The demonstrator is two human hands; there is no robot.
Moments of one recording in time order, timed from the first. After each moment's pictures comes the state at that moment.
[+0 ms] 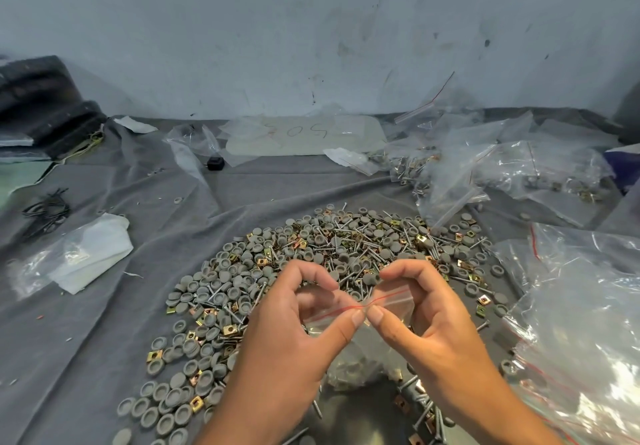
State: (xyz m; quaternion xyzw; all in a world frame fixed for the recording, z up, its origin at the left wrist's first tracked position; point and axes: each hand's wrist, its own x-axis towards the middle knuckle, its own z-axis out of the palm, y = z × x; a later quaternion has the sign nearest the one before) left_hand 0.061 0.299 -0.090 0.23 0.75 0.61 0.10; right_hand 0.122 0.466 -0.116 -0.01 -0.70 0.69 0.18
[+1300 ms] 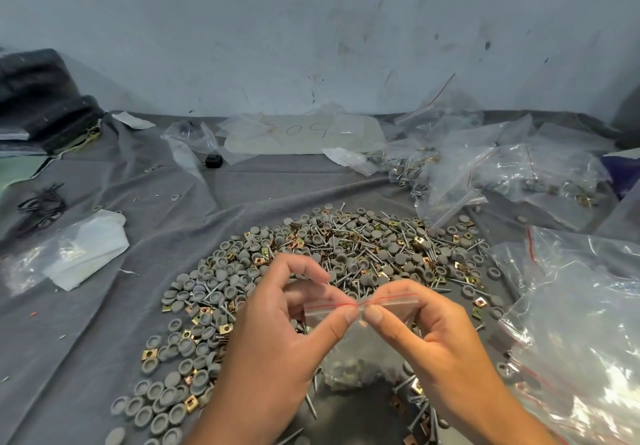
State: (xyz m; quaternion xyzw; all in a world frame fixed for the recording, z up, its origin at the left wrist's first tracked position) left_hand 0.059 0.297 -0.086 0.25 0.74 0.62 0.06; right_hand 0.128 0.468 -0.101 -0.02 -0.76 0.63 0.14
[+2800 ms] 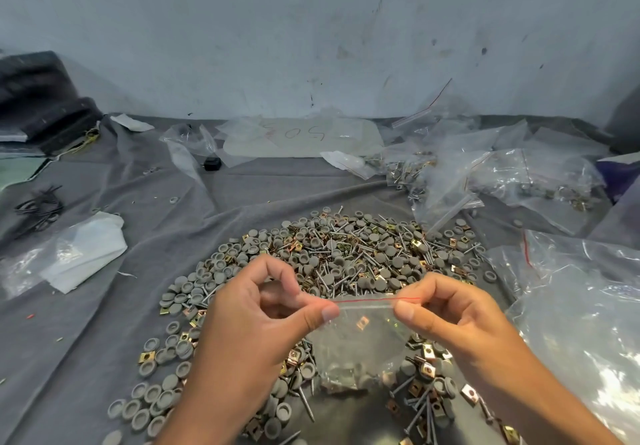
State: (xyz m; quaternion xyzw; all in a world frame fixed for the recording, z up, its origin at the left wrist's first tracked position) left_hand 0.050 0.284 -0.073 0.20 0.74 0.64 0.07; right_hand 0.131 0.499 -0.094 -0.05 -0.69 0.71 0.10
